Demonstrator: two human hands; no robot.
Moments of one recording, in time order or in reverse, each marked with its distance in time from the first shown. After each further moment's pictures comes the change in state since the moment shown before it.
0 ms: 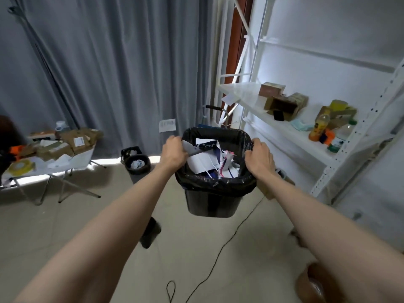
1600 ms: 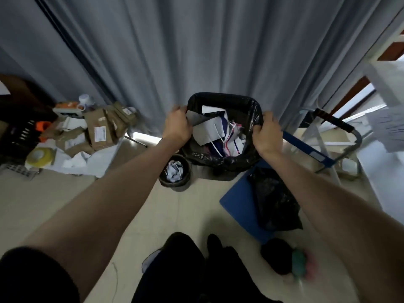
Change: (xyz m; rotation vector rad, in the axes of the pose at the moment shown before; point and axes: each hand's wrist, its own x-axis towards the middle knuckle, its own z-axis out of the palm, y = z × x) left_hand 0.814 -0.295 0.136 0.188 0.093 -0.406; right_hand 0.747 -0.247 0.577 0.215 -0.414 -0.245
